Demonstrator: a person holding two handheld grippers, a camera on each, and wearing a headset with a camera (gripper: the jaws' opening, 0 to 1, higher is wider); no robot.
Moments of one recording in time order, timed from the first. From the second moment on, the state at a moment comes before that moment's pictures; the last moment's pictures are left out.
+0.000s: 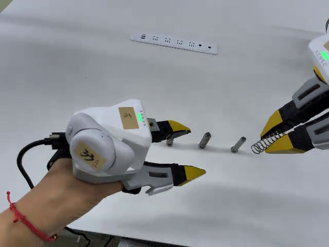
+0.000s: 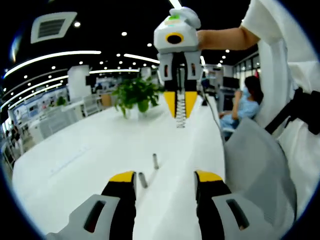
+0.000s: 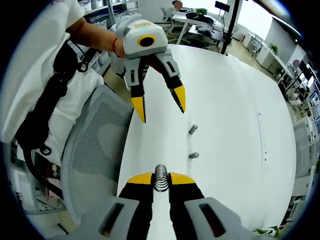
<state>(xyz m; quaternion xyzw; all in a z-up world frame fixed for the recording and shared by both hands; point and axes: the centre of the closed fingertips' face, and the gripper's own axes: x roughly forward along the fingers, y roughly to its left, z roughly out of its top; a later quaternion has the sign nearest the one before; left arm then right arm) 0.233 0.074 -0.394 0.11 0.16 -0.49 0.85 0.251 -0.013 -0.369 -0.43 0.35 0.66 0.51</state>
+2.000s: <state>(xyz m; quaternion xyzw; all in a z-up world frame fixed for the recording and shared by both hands) 0.256 0.136 -0.427 0.06 0.19 -0.44 0.87 0.334 -0.039 -0.476 -0.43 0.43 0.58 0.55</state>
